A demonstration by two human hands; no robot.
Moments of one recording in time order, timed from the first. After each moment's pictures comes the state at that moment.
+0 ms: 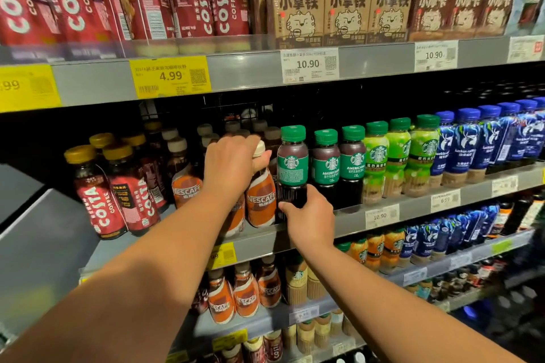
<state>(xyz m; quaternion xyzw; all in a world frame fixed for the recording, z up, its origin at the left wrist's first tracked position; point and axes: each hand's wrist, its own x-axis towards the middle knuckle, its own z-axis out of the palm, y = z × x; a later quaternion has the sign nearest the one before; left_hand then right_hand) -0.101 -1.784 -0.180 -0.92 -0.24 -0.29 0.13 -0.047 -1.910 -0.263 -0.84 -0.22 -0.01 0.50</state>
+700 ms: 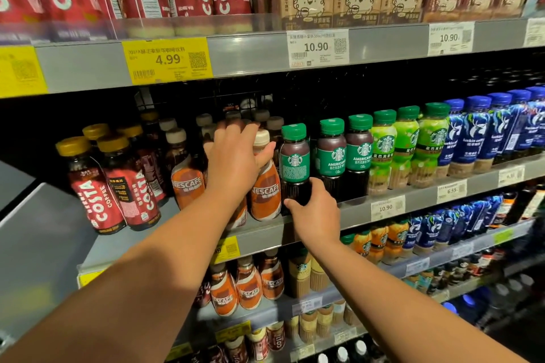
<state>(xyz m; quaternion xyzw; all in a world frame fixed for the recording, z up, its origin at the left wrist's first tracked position) -0.101 -1.787 -0.196 -0.90 -0.27 -0.35 0.00 -0.041 -1.910 -0.271 -0.86 -0.22 0.00 0.47</state>
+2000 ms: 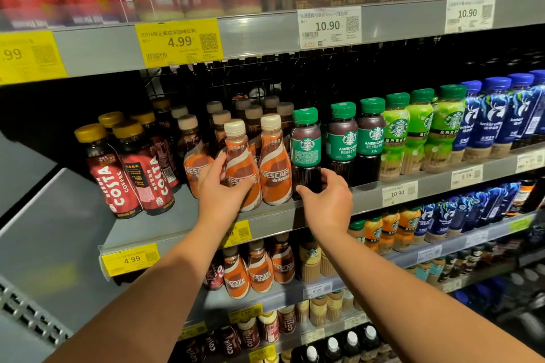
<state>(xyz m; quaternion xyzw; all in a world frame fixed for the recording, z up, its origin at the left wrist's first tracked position) -0.148 -1.775 -0.266 -0.74 -0.32 -0.40 -0.44 -0.048 -1.908 -0.284 -0.82 -0.17 -0.06 0.54</state>
